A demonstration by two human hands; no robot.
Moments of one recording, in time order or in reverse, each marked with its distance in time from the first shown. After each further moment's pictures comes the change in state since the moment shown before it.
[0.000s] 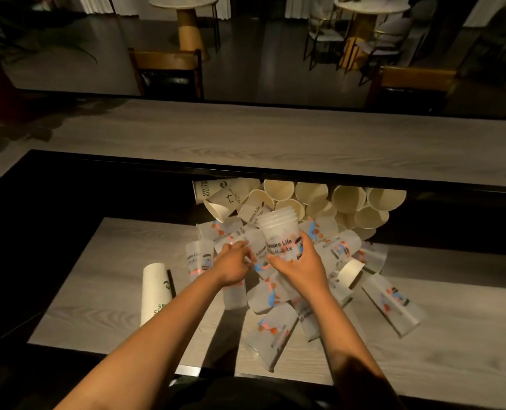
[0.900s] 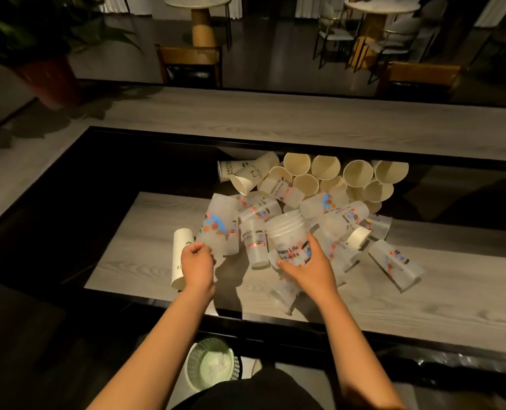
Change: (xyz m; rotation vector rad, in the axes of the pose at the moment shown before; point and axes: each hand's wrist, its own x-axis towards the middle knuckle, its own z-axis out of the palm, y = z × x) left_hand -0.179 -0.042 0.000 -1.352 0.803 -0.507; right_hand -0.128 0.010 0.020 -0.021 -0.033 -0.039
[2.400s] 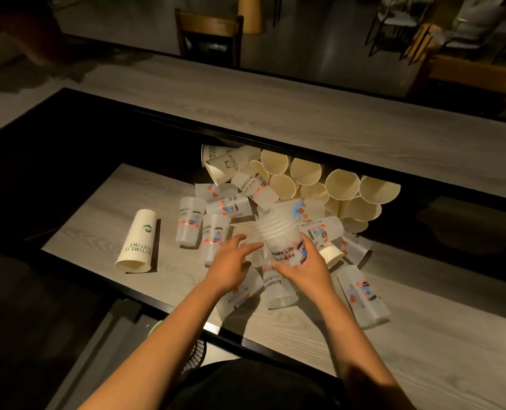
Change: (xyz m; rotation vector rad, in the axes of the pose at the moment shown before) left_hand -0.044 -0.075 0.168 1.230 -0.542 0.577; right_hand 0.115 0.083 -0.116 -0.062 -0.249 -0.020
